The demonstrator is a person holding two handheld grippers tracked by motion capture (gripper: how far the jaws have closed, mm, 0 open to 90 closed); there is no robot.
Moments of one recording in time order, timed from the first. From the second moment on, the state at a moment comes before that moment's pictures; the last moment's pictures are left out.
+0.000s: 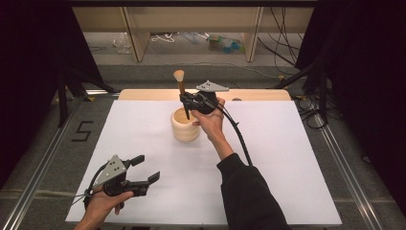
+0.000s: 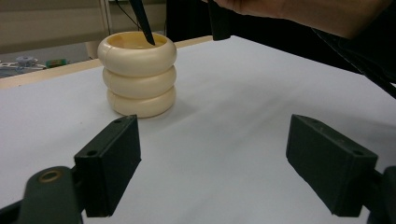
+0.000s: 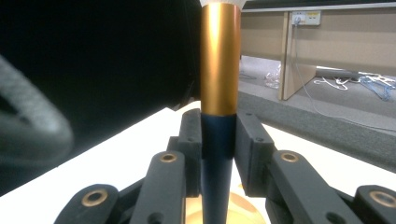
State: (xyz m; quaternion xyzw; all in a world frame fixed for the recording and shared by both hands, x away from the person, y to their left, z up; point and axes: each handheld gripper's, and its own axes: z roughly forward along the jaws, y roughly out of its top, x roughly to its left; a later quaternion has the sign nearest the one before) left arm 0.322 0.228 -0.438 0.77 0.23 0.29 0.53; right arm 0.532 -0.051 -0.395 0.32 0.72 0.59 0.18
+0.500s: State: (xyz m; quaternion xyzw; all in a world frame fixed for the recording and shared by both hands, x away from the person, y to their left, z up) left arm 0.321 0.228 -0.438 0.77 0.23 0.29 0.53; right arm 0.532 -0.046 -0.404 0.33 0.72 0.58 0.17
